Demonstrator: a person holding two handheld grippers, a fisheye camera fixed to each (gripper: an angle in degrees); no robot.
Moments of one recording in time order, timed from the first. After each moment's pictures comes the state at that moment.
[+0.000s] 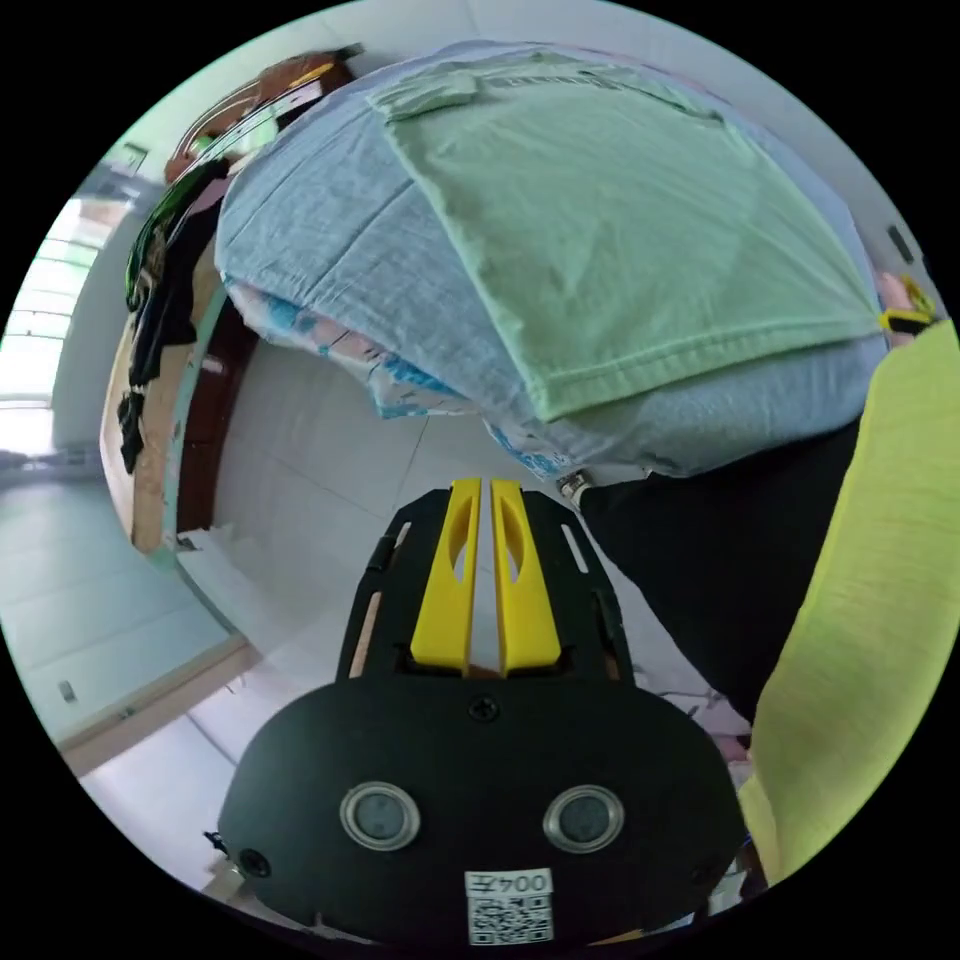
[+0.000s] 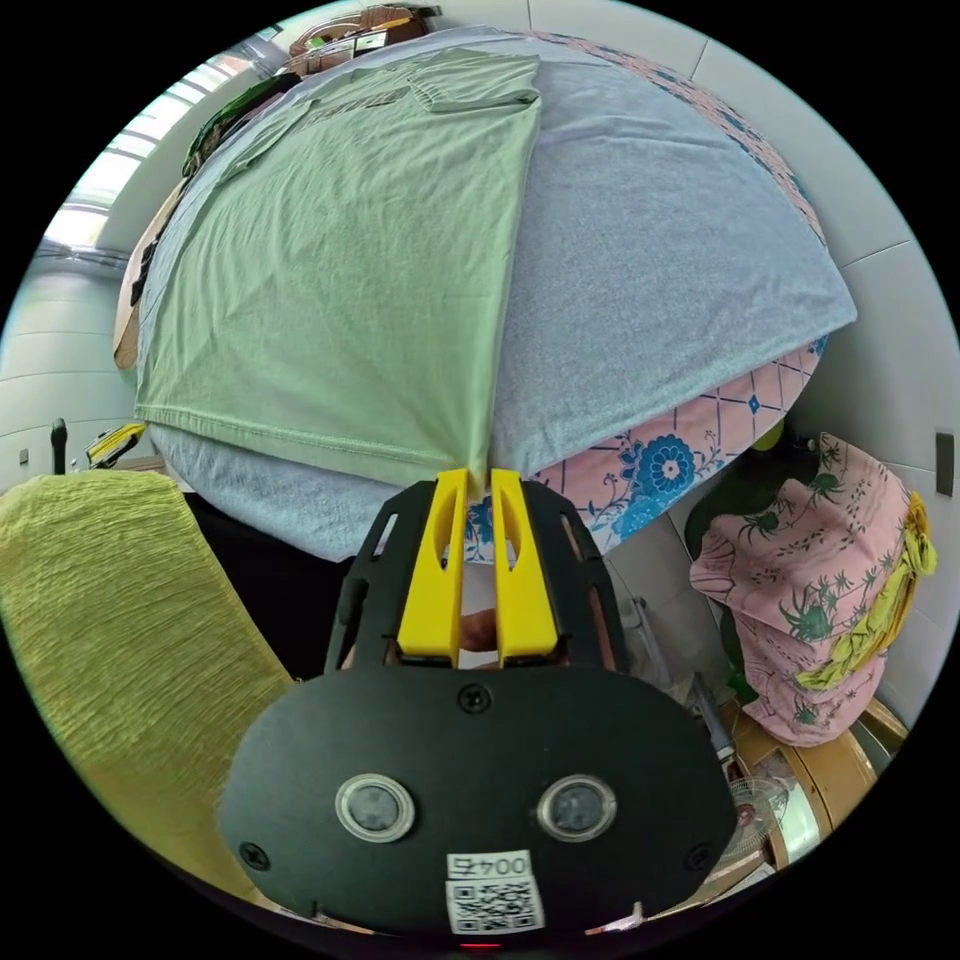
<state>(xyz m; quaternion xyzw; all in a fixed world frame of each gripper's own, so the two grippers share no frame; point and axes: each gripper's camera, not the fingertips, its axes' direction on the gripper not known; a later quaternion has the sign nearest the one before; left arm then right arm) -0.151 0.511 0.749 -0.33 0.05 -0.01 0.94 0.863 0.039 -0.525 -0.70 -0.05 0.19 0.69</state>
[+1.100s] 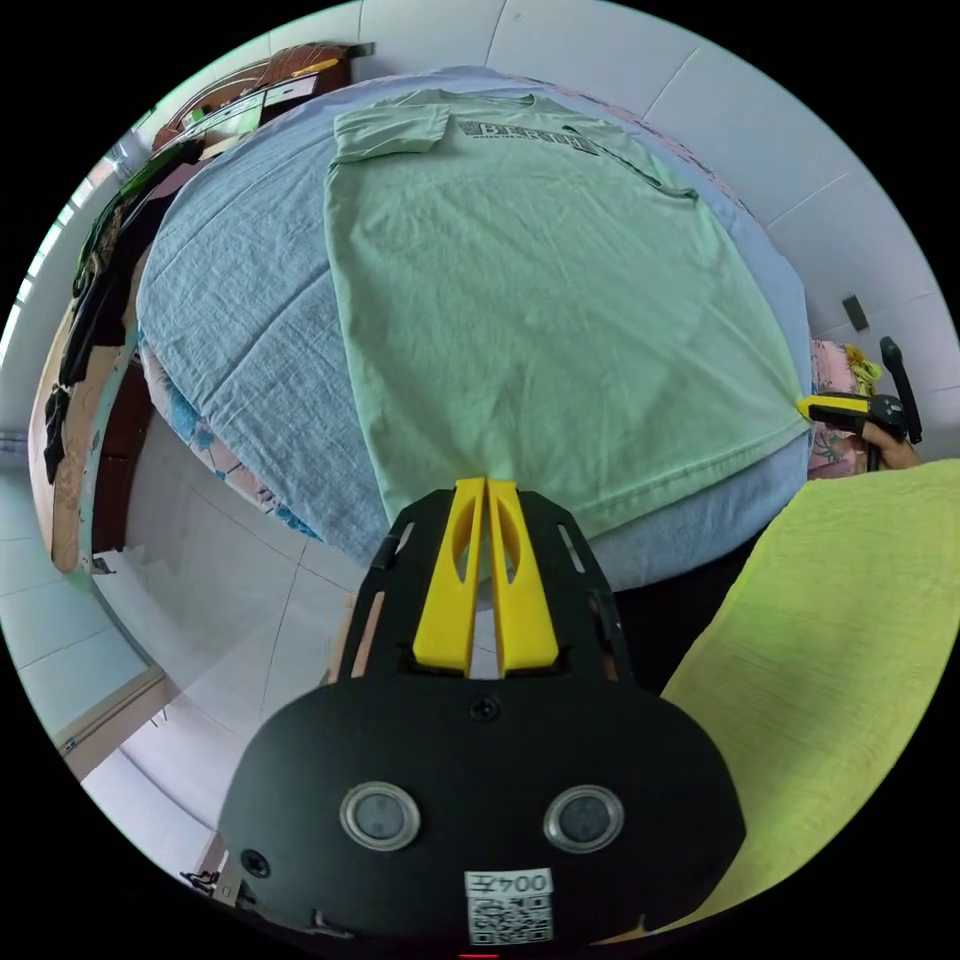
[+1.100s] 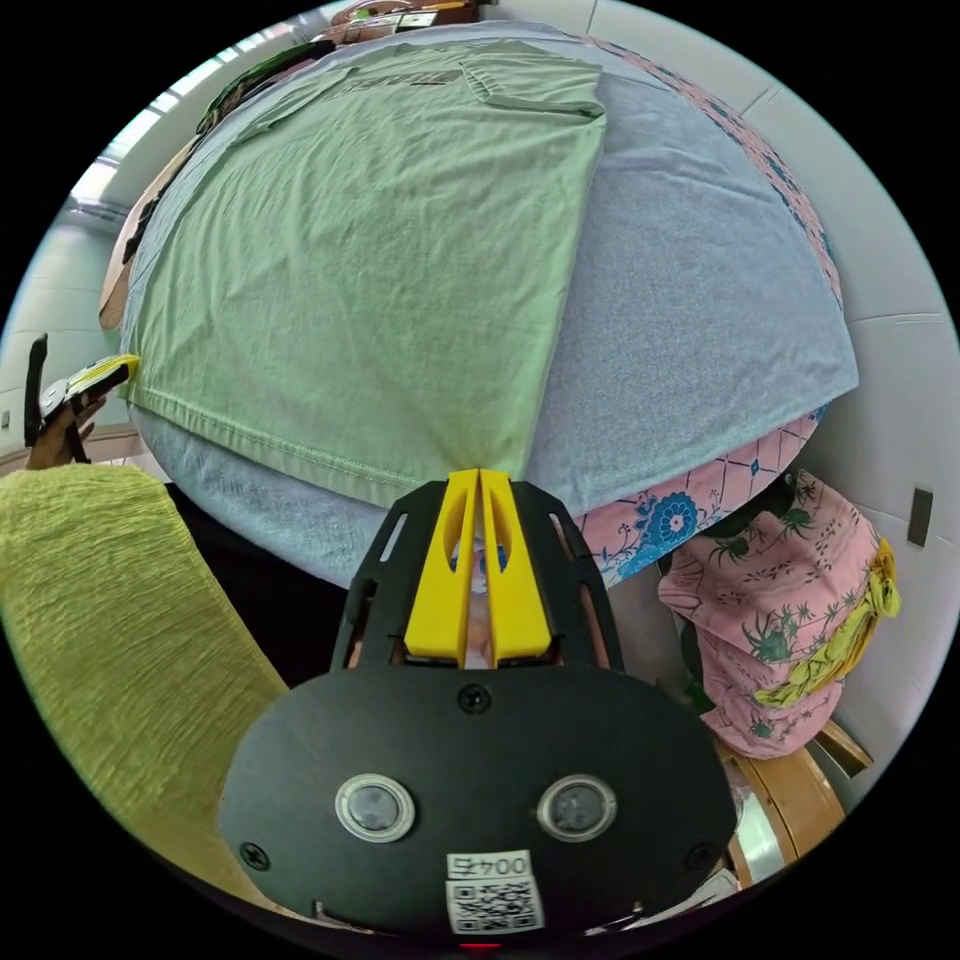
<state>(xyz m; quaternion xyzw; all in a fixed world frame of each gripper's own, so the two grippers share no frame) -0.189 0.415 0.774 -0.29 0.17 -0.07 0.94 0.810 0.048 -0.481 -0.71 -0.05 0.13 0.69</state>
